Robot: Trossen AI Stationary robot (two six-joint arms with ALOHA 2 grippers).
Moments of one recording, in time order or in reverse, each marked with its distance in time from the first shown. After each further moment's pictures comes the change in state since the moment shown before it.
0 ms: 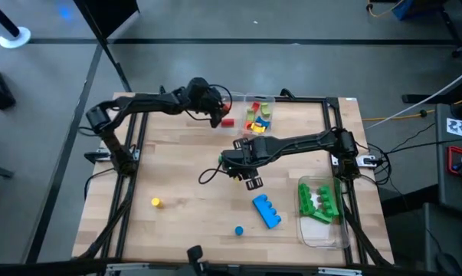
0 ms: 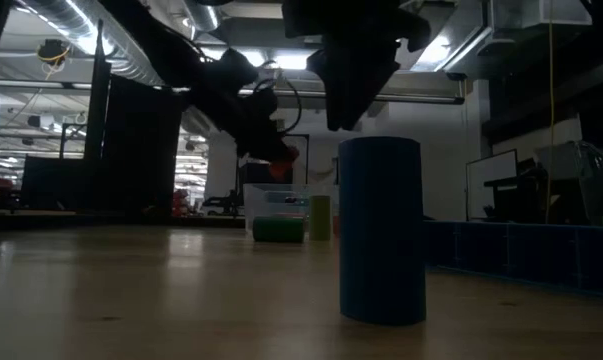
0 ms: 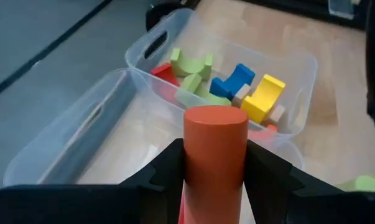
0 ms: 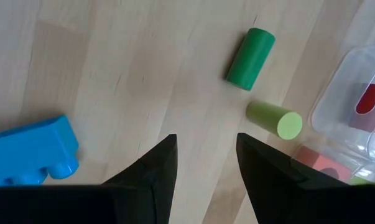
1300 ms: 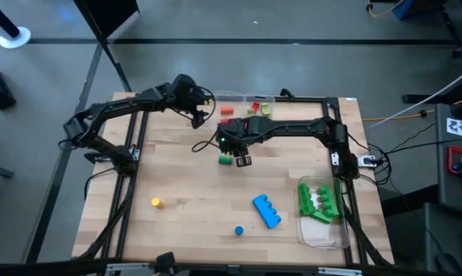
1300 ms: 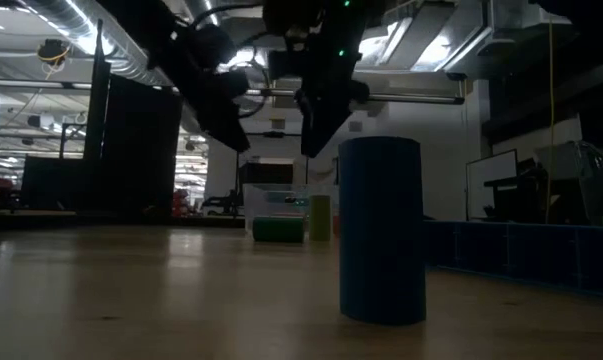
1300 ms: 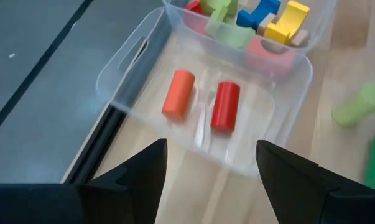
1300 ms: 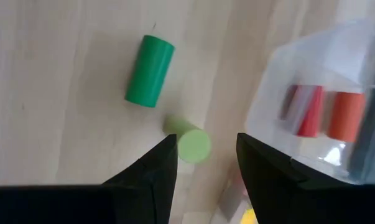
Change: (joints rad) left arm 0.030 -0.247 0.000 -0.453 -0.164 0.150; right arm -0.194 0.055 0.002 0.159 0.017 -0.126
